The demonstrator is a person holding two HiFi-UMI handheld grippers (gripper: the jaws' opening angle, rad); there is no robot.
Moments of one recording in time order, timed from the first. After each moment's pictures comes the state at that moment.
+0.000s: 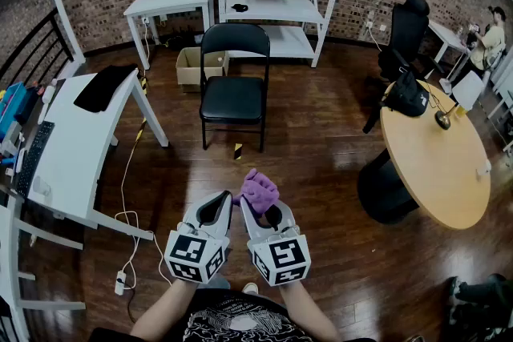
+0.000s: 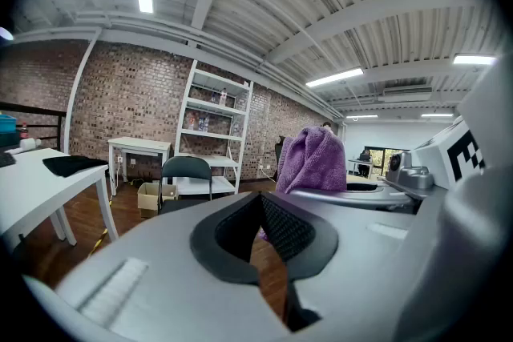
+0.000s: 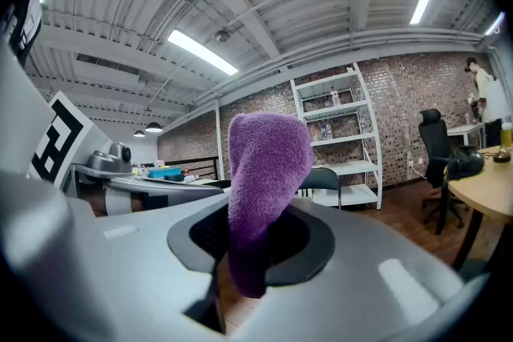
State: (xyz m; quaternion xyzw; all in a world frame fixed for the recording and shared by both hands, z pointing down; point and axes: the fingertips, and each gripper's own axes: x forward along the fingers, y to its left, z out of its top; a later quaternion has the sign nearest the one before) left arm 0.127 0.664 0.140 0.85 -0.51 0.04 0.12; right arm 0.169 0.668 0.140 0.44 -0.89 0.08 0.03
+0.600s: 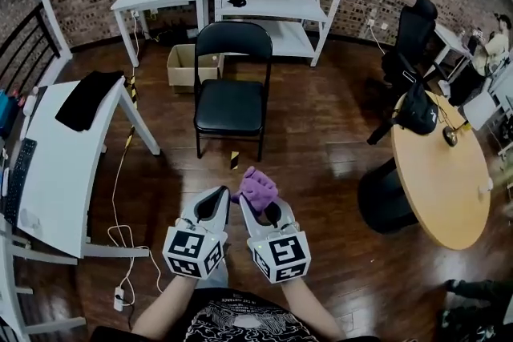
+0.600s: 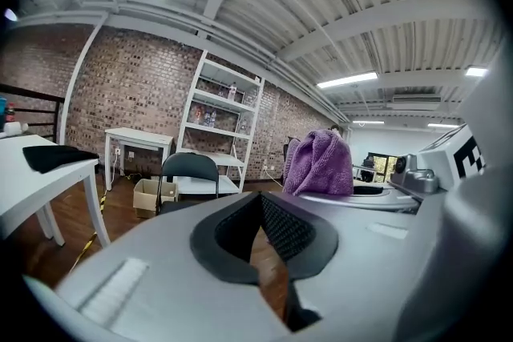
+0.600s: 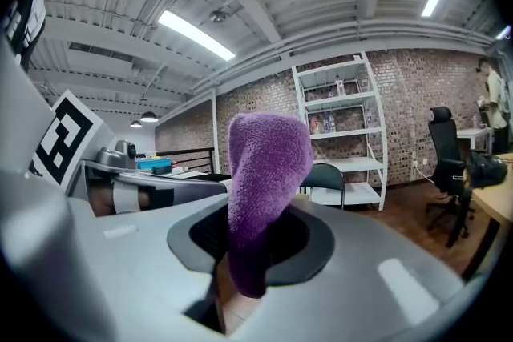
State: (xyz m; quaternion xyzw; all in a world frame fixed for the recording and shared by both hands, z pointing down) left arm 0.074 0.504 0.161 0.85 -0.51 0.03 0.14; right arm 0.121 0.515 0.162 0.44 -0.89 0.08 0.07
